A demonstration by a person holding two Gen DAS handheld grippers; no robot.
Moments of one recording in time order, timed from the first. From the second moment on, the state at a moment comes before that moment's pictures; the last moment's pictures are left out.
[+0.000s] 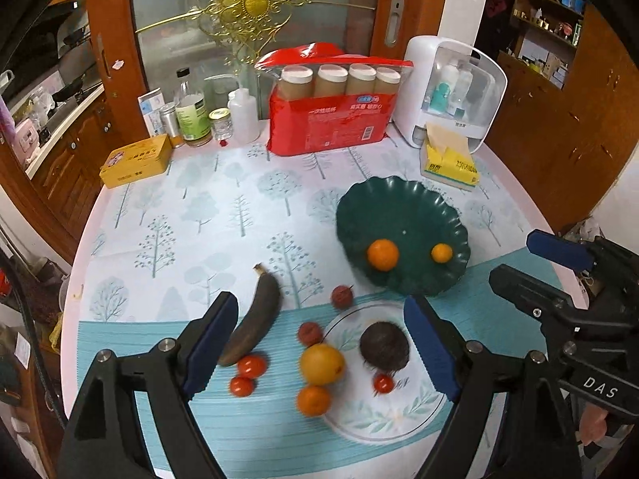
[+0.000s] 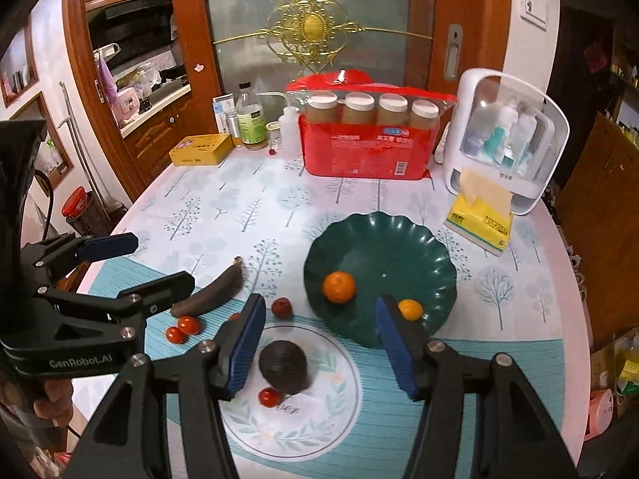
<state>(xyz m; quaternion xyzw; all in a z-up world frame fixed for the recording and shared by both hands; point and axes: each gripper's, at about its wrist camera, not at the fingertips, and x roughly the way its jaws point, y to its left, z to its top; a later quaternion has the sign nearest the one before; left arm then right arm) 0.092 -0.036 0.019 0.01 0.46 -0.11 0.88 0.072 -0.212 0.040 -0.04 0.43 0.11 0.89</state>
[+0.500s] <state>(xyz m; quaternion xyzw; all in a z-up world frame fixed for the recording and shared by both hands) 0.078 0.072 -0.048 -0.02 0.50 -0.08 0.86 0.056 -0.158 -0.020 -0.03 0.47 0.07 0.88</state>
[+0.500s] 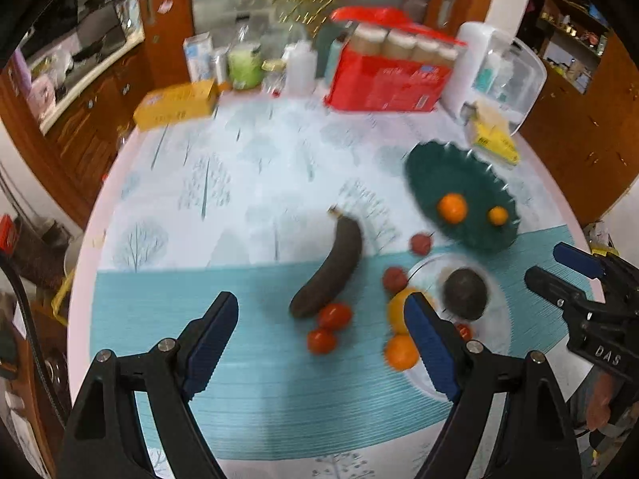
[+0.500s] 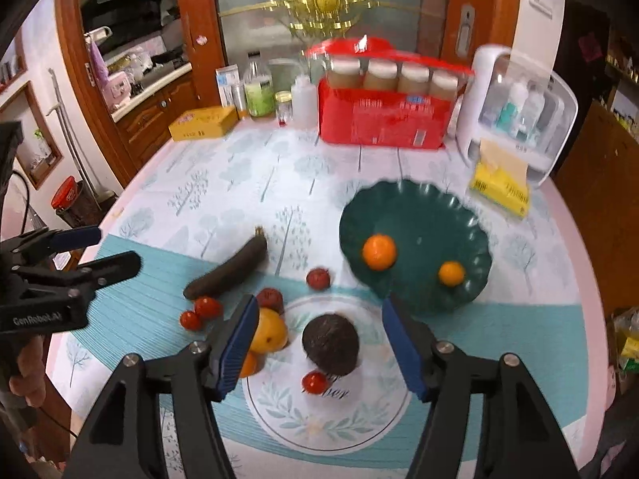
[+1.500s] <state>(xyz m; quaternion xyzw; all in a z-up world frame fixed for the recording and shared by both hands) 0.089 0.059 -0.179 -0.07 0.56 -0.07 0.82 0.082 -0.167 -0.138 -0.02 0.53 0.08 0.85</state>
